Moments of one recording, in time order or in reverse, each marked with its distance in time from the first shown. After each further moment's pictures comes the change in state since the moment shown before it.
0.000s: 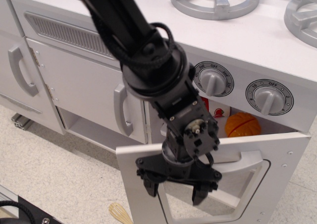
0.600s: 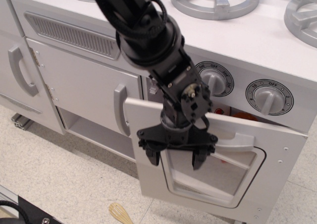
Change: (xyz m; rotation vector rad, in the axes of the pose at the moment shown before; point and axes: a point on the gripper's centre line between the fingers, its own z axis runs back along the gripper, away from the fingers) arm 0.047 0.008 0.000 -0.021 -0.053 0.079
